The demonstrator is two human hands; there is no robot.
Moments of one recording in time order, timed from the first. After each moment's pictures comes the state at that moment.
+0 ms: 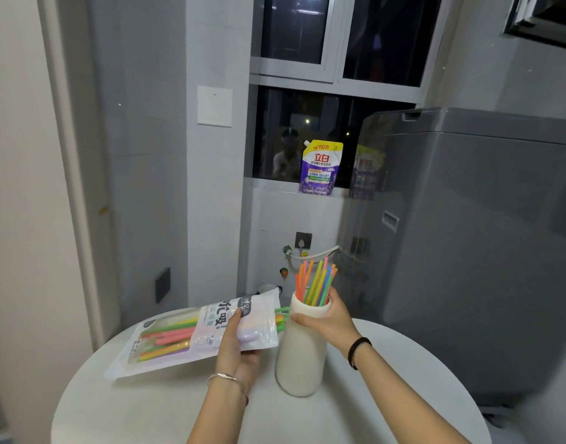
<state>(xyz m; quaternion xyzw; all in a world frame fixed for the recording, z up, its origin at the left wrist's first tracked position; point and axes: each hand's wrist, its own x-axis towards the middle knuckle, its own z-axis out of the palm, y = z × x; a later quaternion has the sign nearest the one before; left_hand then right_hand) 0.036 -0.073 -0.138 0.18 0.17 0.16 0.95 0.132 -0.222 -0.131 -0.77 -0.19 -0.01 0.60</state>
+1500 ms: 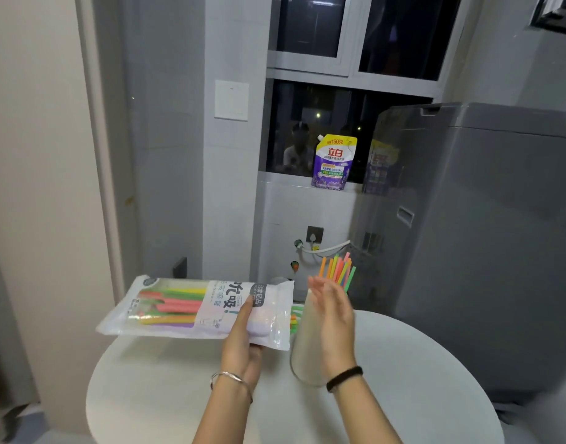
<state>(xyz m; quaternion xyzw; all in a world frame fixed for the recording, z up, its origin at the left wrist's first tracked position) 0.005 -0.061 -0.140 0.28 0.15 0.20 0.93 0.038 -0.172 -0.104 -0.56 -0.12 -0.11 0.81</state>
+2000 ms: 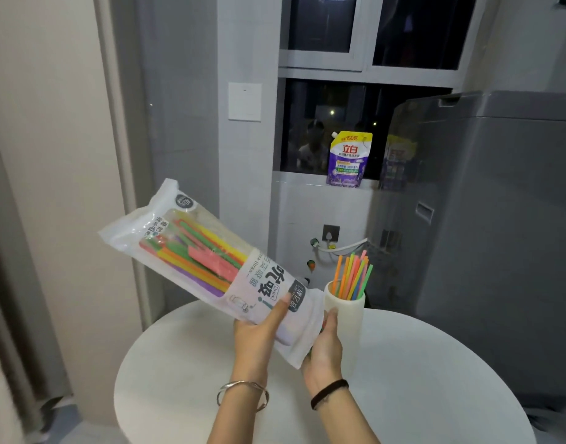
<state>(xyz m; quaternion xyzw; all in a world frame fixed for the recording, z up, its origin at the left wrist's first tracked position) -0.014 -0.061 -0.127 0.48 0.11 0.31 0.81 0.018 -0.136 -0.129 -0.44 0.08 0.07 0.89</state>
